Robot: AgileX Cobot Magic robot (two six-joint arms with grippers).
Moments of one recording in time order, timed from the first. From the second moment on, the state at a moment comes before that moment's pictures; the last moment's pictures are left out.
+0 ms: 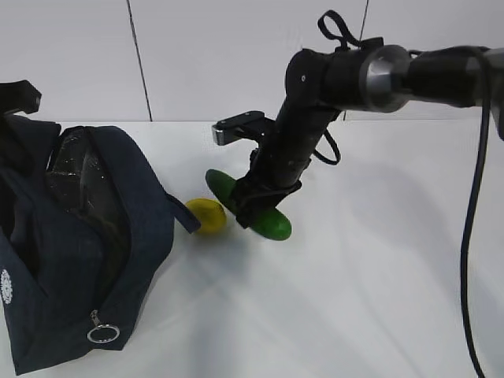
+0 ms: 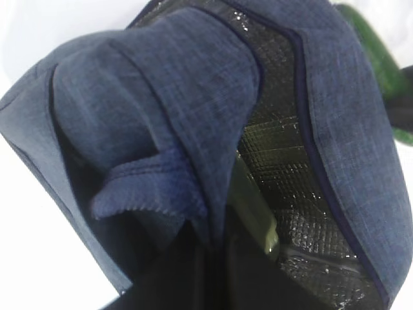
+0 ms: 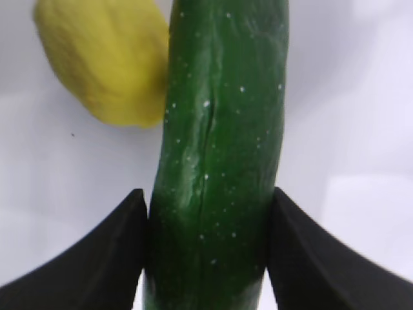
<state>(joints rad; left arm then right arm) -0.19 1.43 -1.11 -0.25 0.92 -0.17 0.43 2.30 -1.85 0.31 1.01 -0.50</state>
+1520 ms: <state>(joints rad) -0.19 1.43 -1.11 -0.25 0.89 -0.17 0.66 2.04 -1.98 0.54 1.24 -0.27</state>
